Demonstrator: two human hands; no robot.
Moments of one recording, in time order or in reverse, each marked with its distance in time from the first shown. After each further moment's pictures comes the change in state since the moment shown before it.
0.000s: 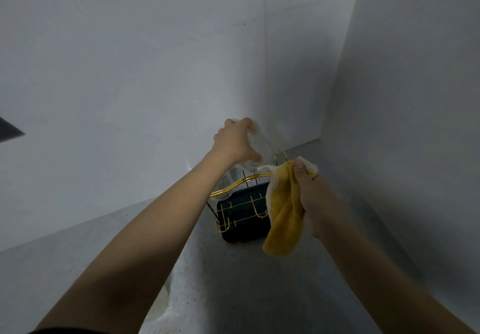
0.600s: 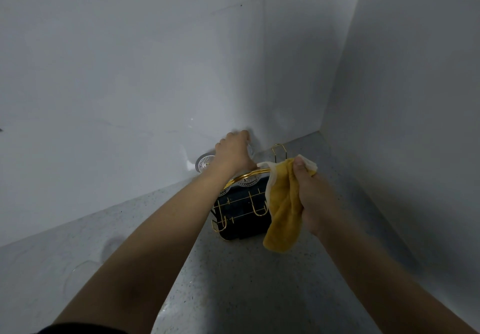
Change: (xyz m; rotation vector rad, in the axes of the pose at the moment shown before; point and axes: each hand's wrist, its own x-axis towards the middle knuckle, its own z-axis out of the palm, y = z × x) left_hand 0.020 -0.020 0.045 0.160 -0.086 -0.060; right_hand 0.012 0.003 0.004 0.057 0.038 0.064
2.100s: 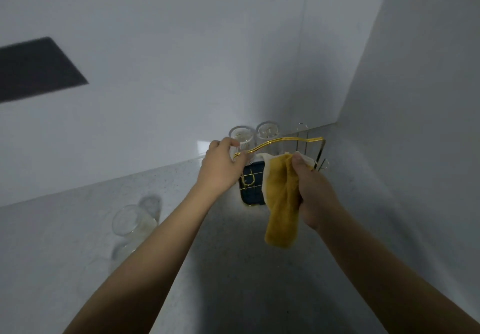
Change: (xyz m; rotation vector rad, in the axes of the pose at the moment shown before) left_hand -0.164 -0.068 0.005 -0.461 0.337 -0.037; right_hand -0.086 0.036 0.029 0.030 -0.091 0.112
